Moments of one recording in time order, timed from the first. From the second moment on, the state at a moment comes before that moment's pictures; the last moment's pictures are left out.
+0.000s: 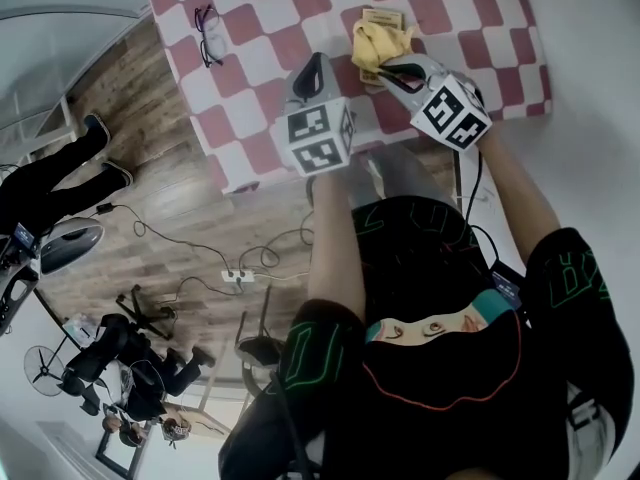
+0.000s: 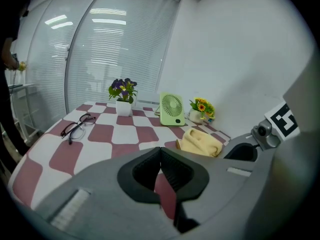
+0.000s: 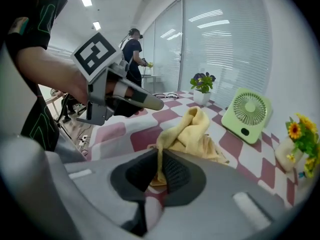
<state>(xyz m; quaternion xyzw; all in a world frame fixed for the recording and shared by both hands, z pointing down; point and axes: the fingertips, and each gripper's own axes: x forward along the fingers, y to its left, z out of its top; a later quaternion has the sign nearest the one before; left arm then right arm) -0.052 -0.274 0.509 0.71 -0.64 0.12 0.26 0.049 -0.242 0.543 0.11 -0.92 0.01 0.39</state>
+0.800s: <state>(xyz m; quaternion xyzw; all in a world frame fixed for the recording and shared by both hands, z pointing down) -0.045 -0.269 0.469 0.69 -0.68 0.08 0.22 0.048 -0.228 0.479 0.09 -0.95 0.07 0.29</state>
